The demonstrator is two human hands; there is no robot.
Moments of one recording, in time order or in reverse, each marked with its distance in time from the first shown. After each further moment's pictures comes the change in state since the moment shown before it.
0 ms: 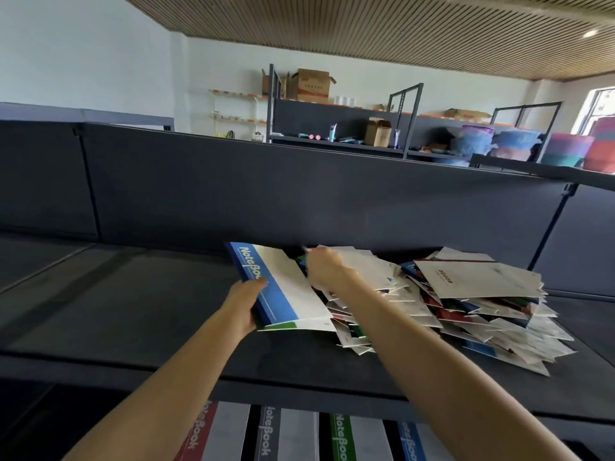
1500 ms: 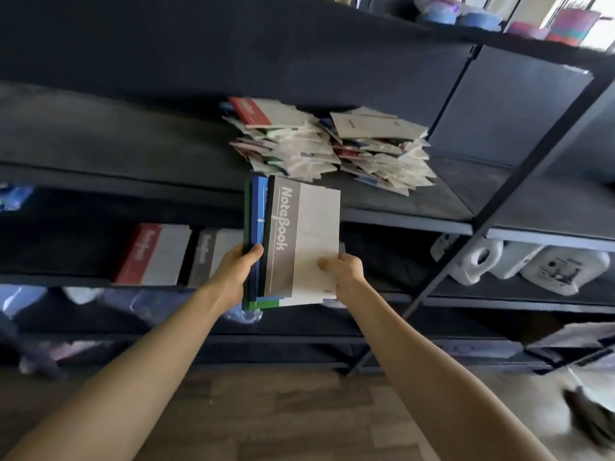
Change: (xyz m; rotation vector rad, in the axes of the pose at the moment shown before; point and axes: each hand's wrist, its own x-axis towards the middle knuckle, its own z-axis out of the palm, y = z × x) left_hand -0.194 -0.211 0.029 0.260 -0.159 -0.064; right_hand -0.327 0.055 0.137 1.567 -0.052 1.075
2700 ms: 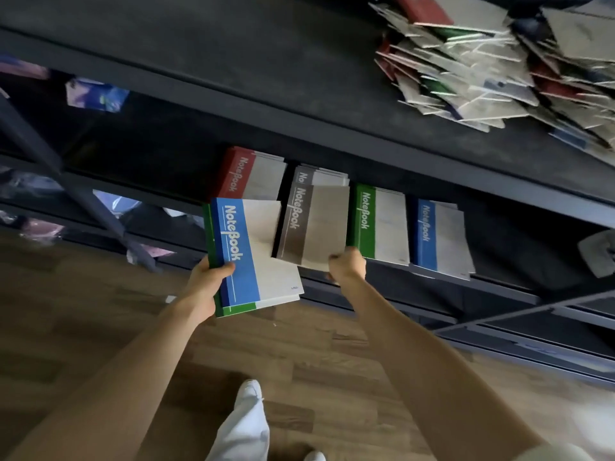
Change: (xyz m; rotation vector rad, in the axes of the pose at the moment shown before) left_hand 0.026 -0.104 -0.201 -0.137 0.476 -0.379; right_hand 0.071 0.119 0.194 -0.666 -0.125 0.079
